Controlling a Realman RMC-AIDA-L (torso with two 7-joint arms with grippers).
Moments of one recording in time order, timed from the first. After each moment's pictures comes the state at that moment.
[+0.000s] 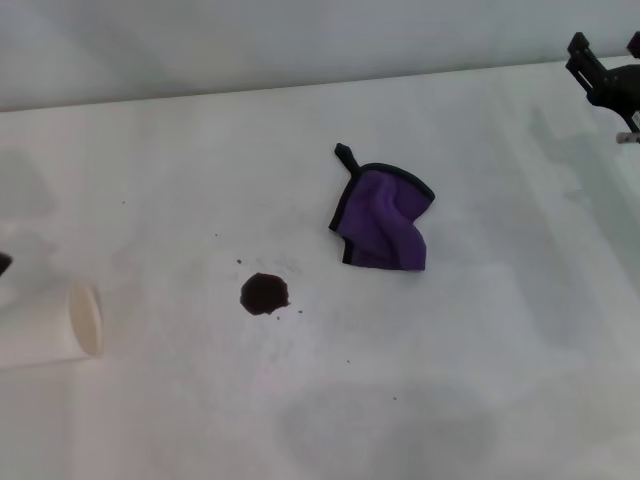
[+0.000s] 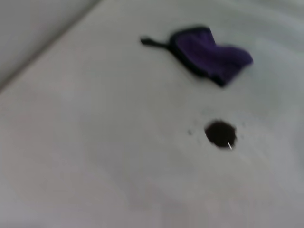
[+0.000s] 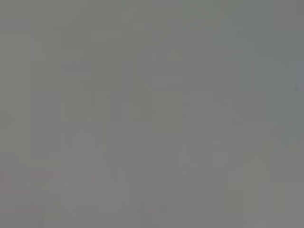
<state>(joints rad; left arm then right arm) -1.16 -1.86 2.85 -0.86 0.46 1.88 -1.31 0.55 2.03 -0.62 0.02 2.40 1.10 -2.73</state>
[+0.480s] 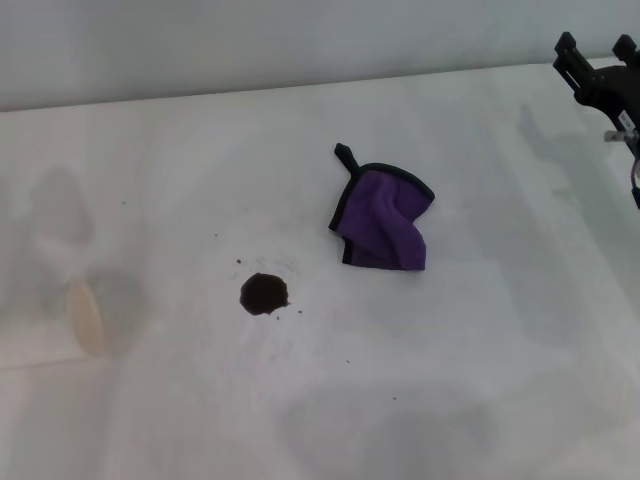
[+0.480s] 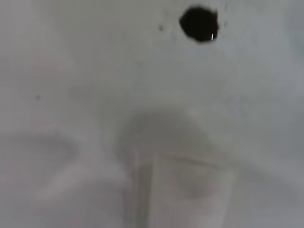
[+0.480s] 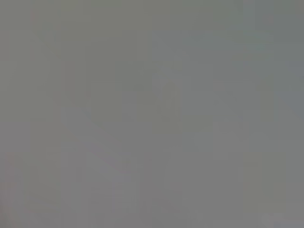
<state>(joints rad) -1.28 -1.99 2.85 -0.88 0.80 1.74 -1.22 0.57 2.03 -0.61 0.07 2.42 1.10 -2.70</state>
